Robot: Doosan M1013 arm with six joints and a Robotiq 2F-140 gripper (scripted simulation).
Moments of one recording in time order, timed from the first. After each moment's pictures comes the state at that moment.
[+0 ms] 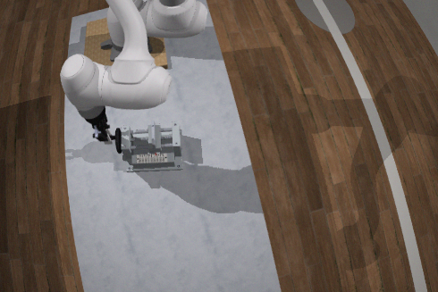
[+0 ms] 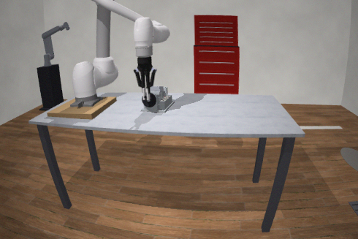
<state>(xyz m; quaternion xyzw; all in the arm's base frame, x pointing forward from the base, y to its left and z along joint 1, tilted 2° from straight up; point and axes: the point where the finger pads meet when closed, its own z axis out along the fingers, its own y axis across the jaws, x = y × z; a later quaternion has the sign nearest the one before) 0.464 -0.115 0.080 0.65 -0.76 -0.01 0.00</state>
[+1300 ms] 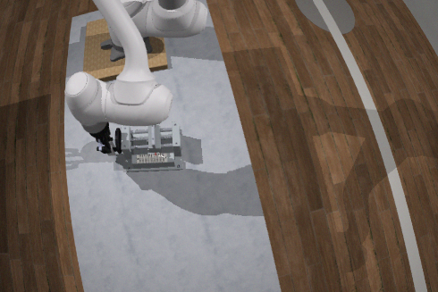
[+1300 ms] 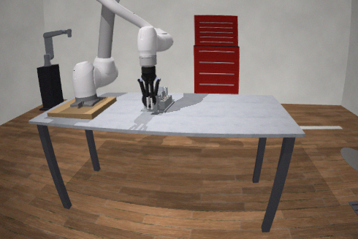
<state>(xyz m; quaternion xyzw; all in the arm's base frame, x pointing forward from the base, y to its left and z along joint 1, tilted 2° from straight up) 0.483 -0.118 0.028 0.65 -0.76 -0.01 0.00</state>
